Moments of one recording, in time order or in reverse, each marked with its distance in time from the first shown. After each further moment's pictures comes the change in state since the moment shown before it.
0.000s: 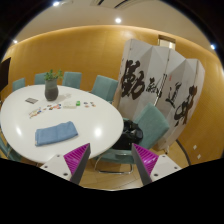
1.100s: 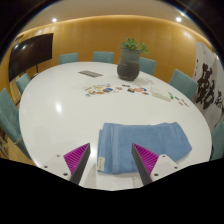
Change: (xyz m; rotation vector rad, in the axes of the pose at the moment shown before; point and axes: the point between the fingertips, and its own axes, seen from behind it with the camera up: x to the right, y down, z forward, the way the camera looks) arm -0.549 0.085 0.209 -0.061 -0.539 -0.263
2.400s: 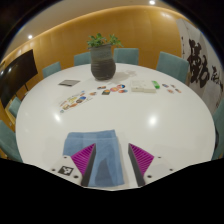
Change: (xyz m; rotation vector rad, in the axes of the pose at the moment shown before) arm 0.122 -0.042 0.036 -0.060 -0.015 0.237
